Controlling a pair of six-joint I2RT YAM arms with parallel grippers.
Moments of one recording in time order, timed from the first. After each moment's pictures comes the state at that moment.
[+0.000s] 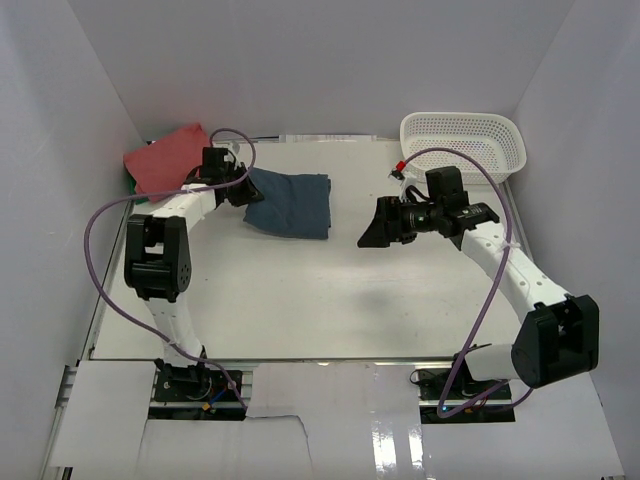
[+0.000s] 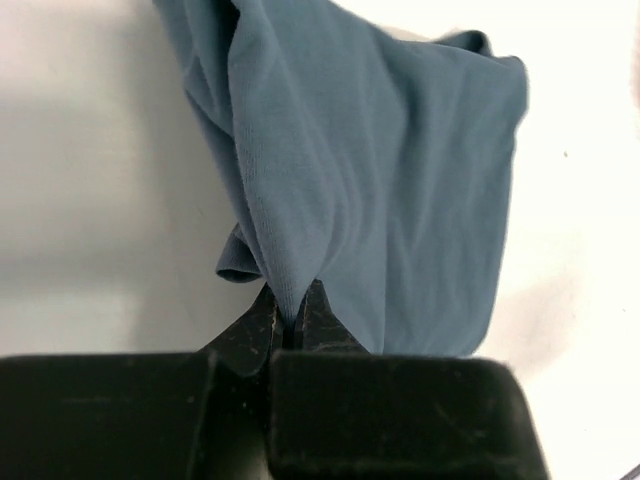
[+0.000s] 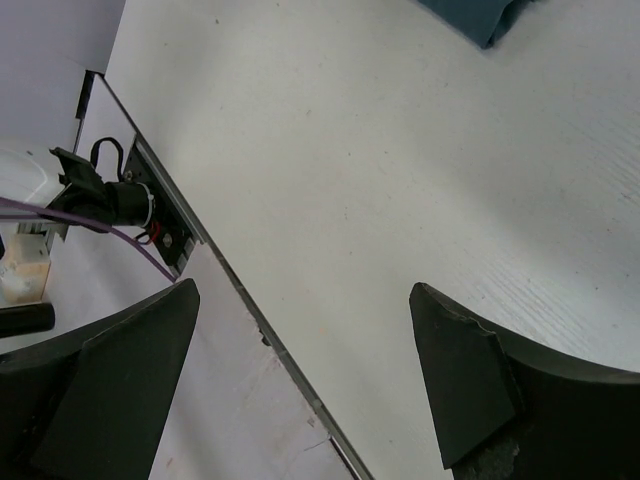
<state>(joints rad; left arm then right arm) -0.12 1.89 1.33 -0.19 0.30 -0.47 0.33 1.35 1.08 -0.51 -0.78 0.21</state>
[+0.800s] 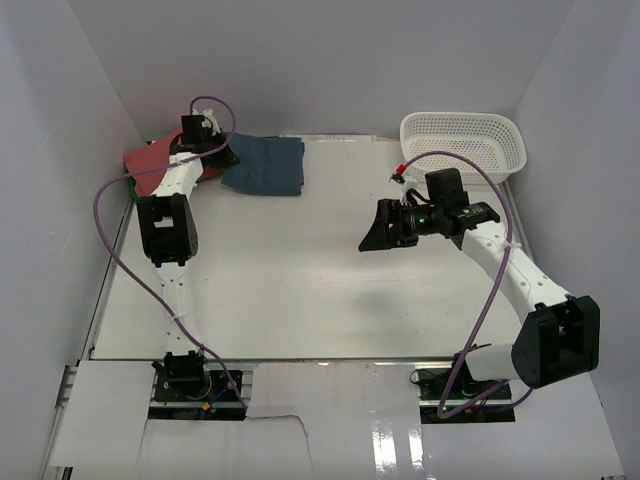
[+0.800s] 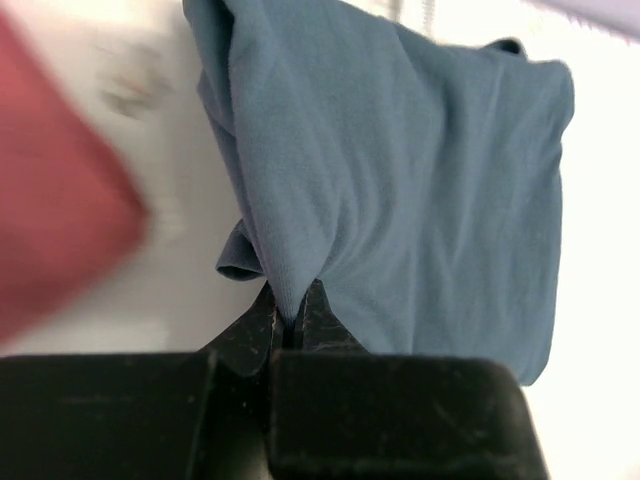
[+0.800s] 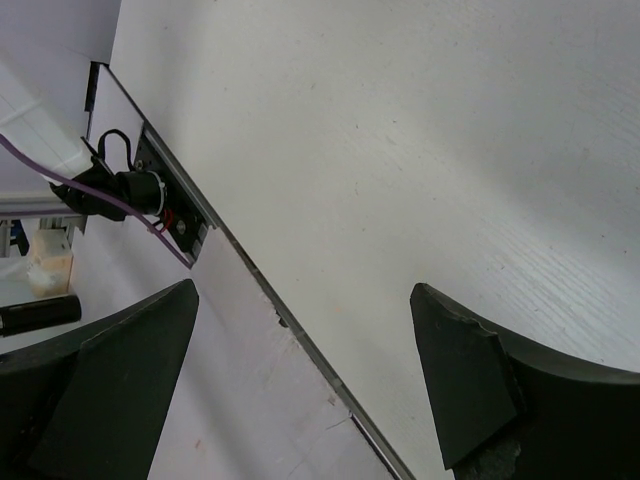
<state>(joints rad) 0.02 2.42 2.10 -0.37 0.31 -0.29 0.33 1.34 1.09 -0.58 -0.78 0.23</state>
